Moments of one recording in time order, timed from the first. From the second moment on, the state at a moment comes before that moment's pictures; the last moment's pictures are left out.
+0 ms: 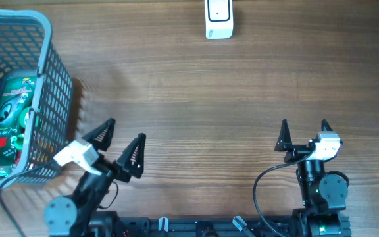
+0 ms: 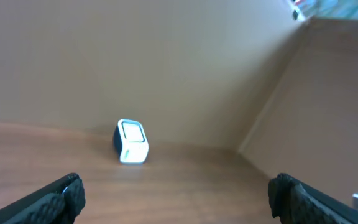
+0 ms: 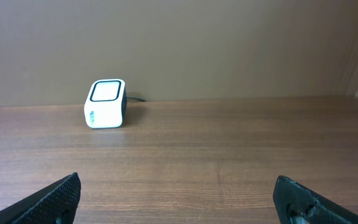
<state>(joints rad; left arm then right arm) 0.00 0.09 0.34 -0.09 0.49 -0.51 0.05 0.05 0.01 0.01 0.06 0.03</state>
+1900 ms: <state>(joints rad) 0.58 1.80 1.98 -1.61 -0.30 -0.52 0.05 0.05 0.01 0.01 0.06 0.04</state>
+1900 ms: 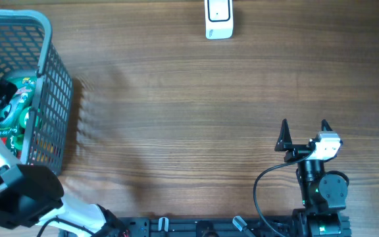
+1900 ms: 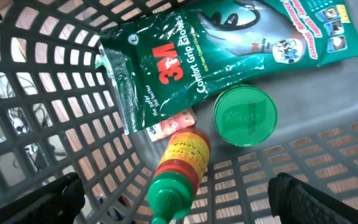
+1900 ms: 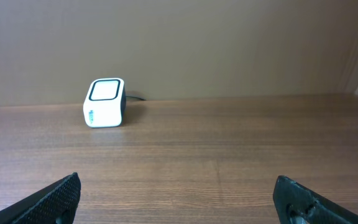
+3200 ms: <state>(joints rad) 0.58 1.81 1.58 -1.48 -0.21 -0.52 0.05 0.05 0.01 0.01 0.06 0.04</state>
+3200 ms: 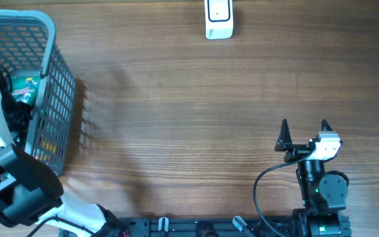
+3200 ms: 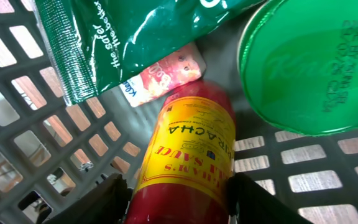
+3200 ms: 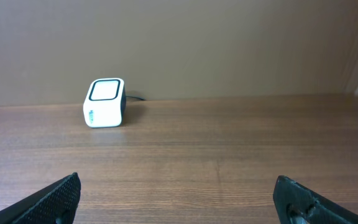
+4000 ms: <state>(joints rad) 0.58 1.78 1.60 -1.49 -0.19 -0.52 0.05 0.05 0.01 0.01 0.06 0.04</state>
